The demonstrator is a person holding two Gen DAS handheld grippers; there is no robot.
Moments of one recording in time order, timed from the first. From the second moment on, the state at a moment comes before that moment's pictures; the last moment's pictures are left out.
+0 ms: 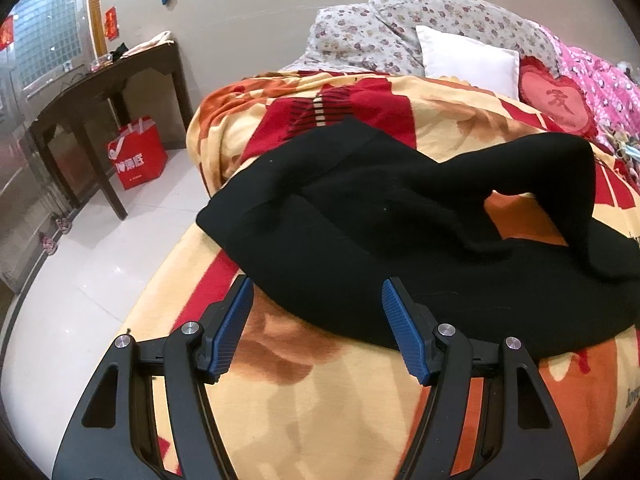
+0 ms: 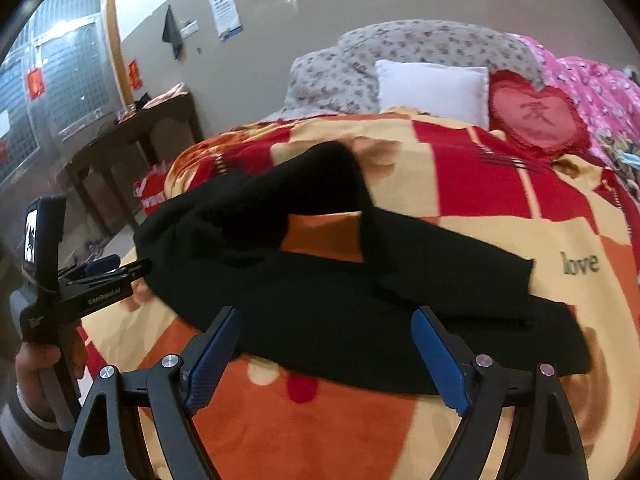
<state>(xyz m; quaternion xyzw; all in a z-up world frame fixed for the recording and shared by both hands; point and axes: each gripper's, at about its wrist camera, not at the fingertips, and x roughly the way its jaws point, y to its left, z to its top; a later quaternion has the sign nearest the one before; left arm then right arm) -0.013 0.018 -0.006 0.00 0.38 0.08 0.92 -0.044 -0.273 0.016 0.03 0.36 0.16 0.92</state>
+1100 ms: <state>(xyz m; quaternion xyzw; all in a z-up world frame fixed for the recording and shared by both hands) -0.007 0.037 -0.022 -0.03 0.39 0.07 0.92 -0.016 -0.237 -0.014 -0.01 0.41 0.18 0.89</state>
